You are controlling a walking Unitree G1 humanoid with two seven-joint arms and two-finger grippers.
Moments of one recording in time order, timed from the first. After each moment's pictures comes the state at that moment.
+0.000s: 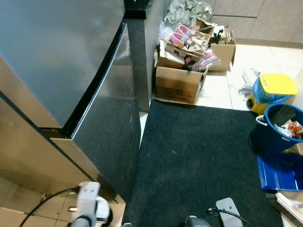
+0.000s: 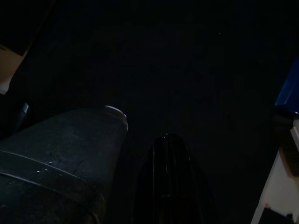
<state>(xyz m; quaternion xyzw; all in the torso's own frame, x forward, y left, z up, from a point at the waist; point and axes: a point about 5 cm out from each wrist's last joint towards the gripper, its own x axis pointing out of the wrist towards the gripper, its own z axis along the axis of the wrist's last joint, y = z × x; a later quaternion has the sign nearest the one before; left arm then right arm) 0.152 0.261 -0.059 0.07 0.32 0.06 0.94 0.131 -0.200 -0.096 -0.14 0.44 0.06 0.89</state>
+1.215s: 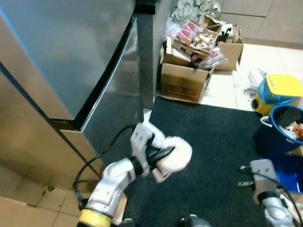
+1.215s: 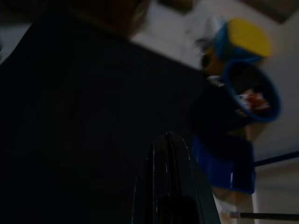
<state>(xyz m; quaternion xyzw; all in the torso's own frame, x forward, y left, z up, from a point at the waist) 0.278 0.068 0.098 -0.08 0.05 -0.45 0.89 0.237 -0.292 0.003 -0.15 0.20 -0.09 0.96</state>
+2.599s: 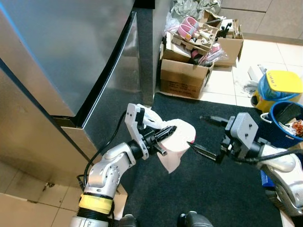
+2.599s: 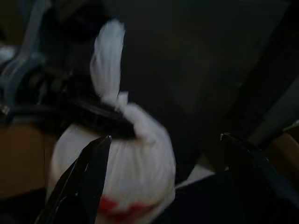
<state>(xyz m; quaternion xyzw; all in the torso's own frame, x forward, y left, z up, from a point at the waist) 0.281 0.089 0.136 -0.22 0.07 -0.46 0.85 0.271 -0.163 0.167 -0.12 0.00 0.43 0.90</state>
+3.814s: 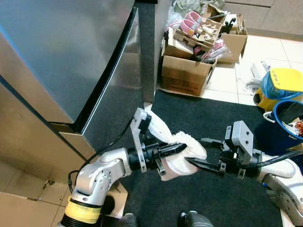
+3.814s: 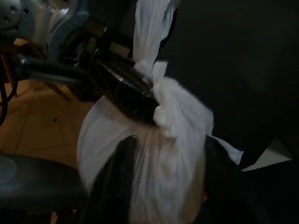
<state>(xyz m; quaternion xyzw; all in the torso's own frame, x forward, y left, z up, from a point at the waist) 0.247 0.084 0.147 -0.21 0.12 -0.59 0.77 0.243 -0.160 0.147 -0.07 0.10 0.53 0.84</state>
